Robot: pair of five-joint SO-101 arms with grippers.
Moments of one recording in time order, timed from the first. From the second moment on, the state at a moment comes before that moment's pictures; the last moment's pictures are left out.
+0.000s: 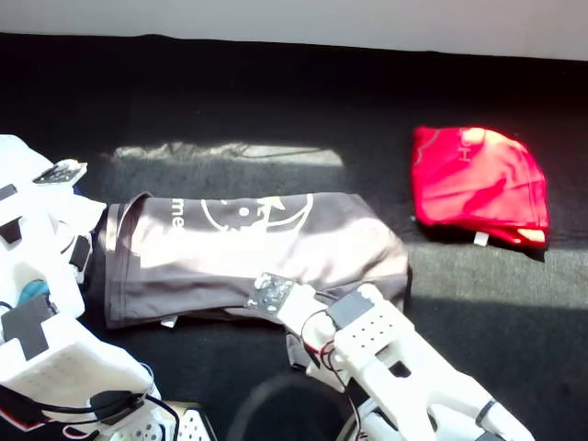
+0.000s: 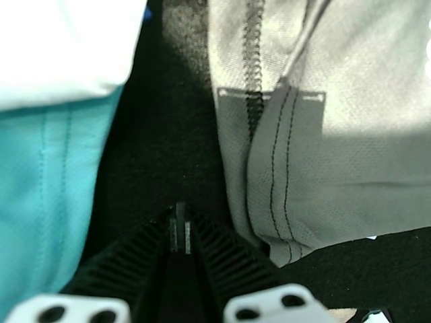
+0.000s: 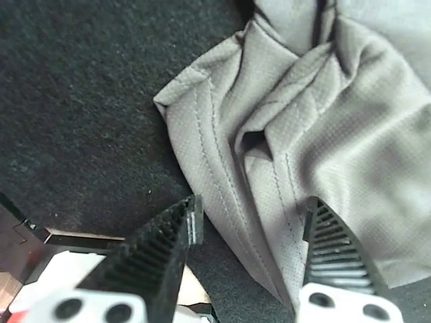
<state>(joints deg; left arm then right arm) -40.0 10.8 18.5 75.6 -38.3 -44.0 -36.7 67.0 69.4 28.0</state>
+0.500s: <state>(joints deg) -39.8 10.8 18.5 75.6 -38.3 -46.8 -33.7 74.5 57.8 28.2</state>
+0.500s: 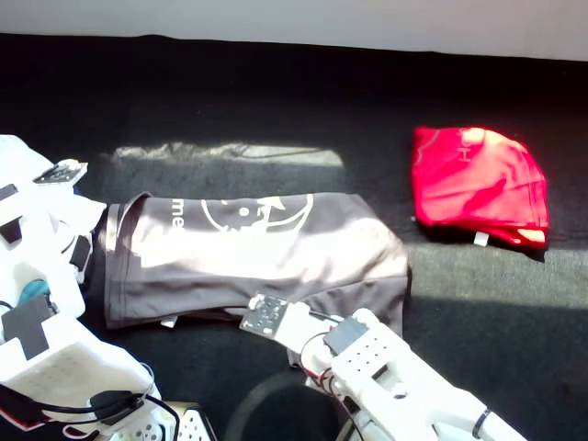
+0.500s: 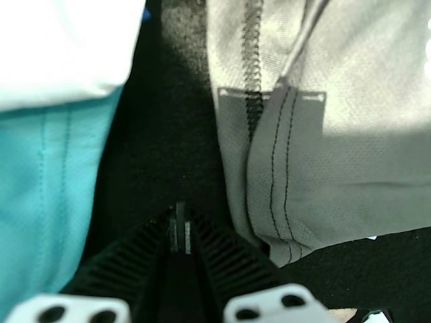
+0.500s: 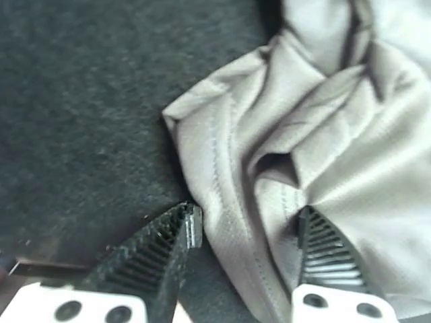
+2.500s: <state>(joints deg) -39.8 10.8 18.5 75.6 -38.3 -19.3 11.4 -7.4 83.4 29.0</state>
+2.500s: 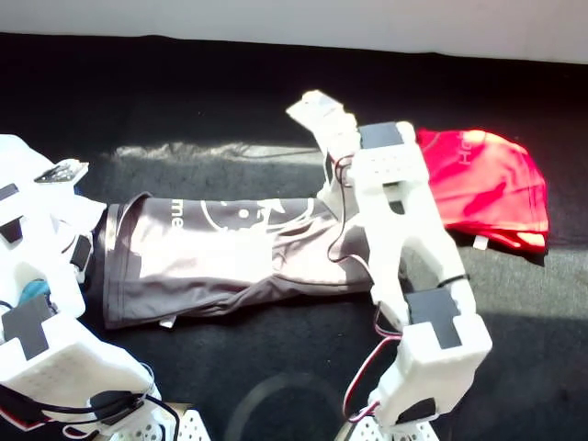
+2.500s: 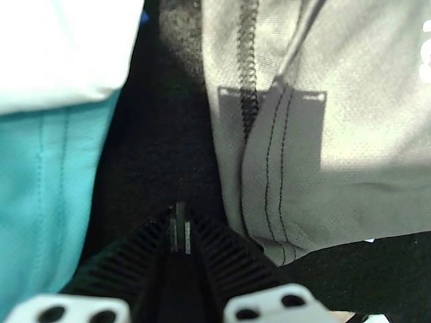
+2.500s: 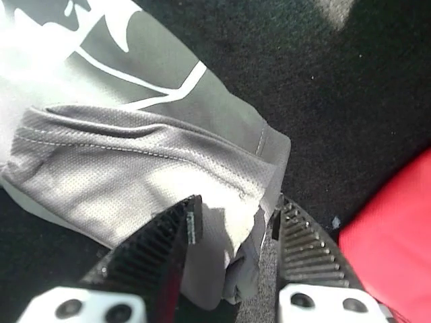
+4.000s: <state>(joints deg) -48.9 32.3 -10.9 75.6 -34.5 -16.8 -36.7 23.8 84.4 25.4</state>
